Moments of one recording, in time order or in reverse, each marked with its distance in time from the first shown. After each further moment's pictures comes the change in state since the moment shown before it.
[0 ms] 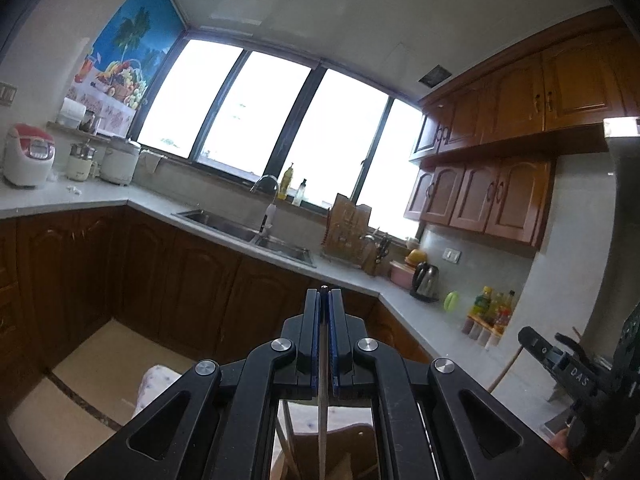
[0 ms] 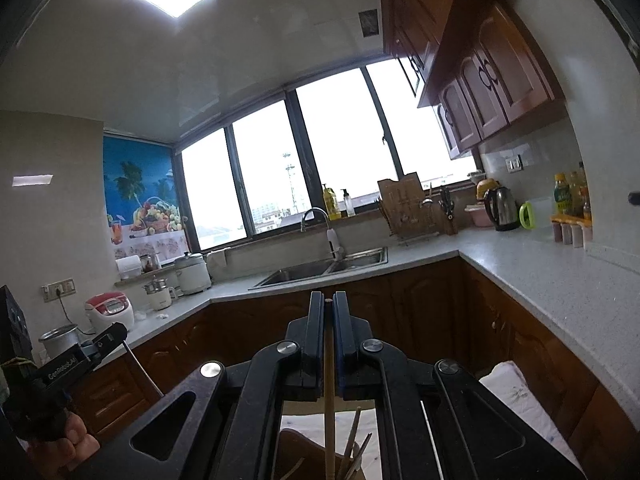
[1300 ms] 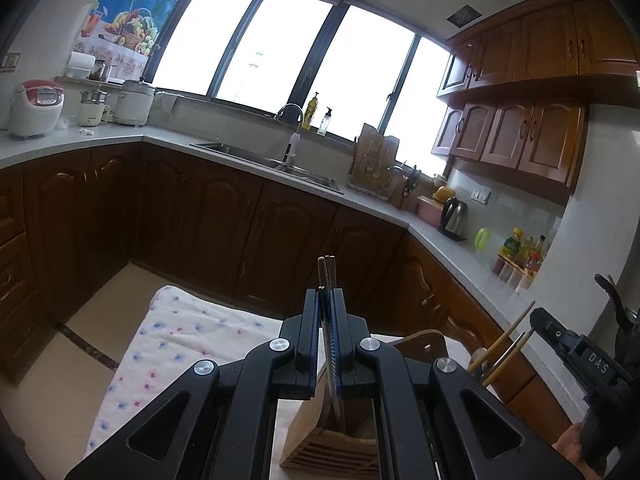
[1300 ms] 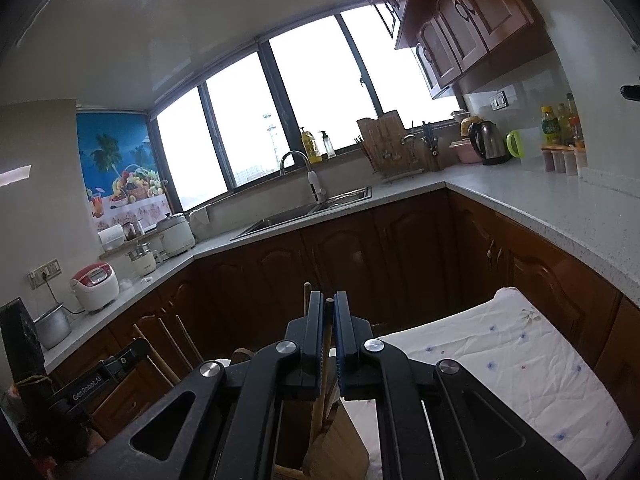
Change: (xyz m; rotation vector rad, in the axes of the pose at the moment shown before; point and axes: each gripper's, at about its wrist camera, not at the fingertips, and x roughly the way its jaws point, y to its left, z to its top) left arm 0.051 0.016 -0.020 -0.012 0.211 0.081; right arm 0.031 -0.026 -0.075 0.067 0.166 -0.047
